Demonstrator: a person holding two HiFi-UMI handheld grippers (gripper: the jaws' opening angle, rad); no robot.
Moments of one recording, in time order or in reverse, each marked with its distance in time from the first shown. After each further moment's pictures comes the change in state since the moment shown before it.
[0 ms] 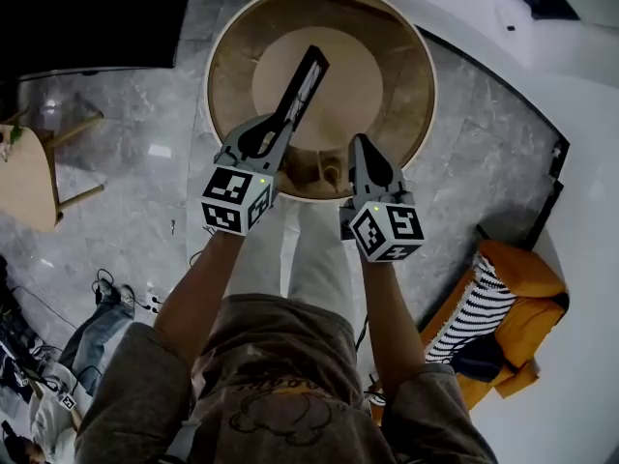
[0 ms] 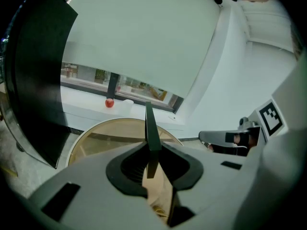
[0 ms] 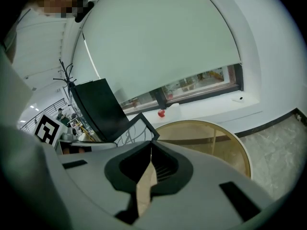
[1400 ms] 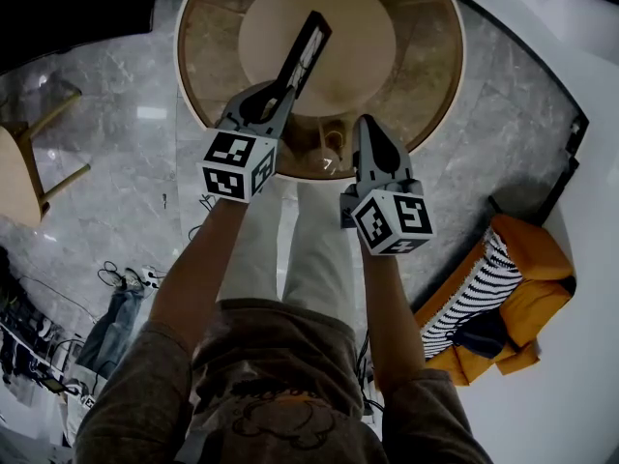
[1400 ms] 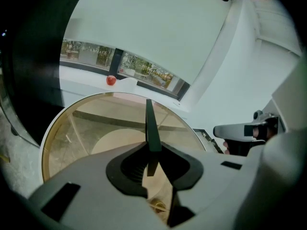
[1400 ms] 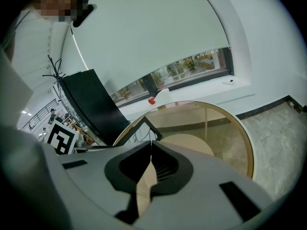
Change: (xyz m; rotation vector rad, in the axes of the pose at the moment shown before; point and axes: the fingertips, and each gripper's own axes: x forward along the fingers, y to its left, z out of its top) left arm 0.074 0.032 -0.101 -0.061 0.107 -0.001; right arm 0.026 -0.041 -0.082 0.071 0.081 -0.066
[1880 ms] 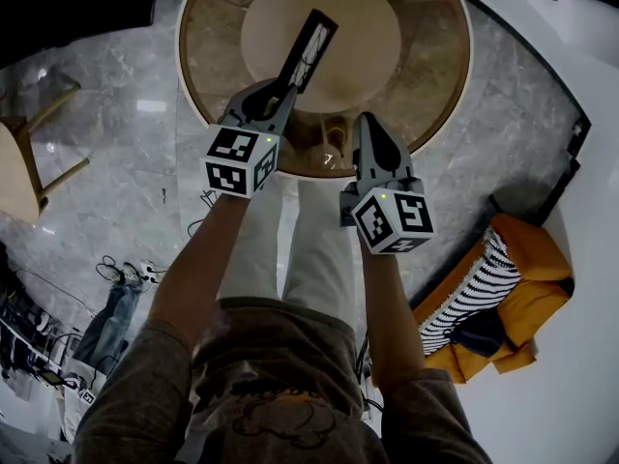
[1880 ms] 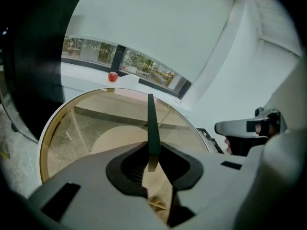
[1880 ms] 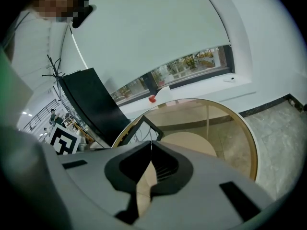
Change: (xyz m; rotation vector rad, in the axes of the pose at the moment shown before) left arm 0.004 0.007 -0.014 -0.015 0.019 0.003; right arm 0.005 0.004 -0.006 0.005 0.014 0.007
